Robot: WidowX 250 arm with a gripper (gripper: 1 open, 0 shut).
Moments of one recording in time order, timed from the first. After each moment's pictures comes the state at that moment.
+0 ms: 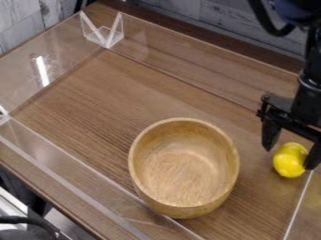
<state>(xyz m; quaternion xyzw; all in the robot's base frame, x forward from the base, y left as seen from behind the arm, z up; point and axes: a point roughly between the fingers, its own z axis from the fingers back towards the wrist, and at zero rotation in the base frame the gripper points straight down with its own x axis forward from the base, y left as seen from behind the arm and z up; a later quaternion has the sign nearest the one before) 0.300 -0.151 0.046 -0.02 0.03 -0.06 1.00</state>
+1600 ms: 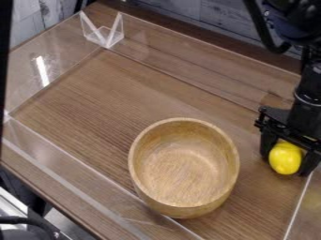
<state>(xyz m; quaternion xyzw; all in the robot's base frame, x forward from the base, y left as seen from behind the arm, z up) 0.307 -0.153 0.023 -0.02 0.02 -0.05 1.00</state>
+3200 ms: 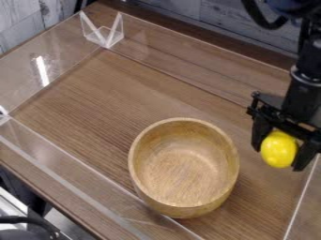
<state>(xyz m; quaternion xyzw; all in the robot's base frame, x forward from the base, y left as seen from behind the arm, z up) 0.282 -0.139 0.065 -0.02 0.06 -0.07 1.00</state>
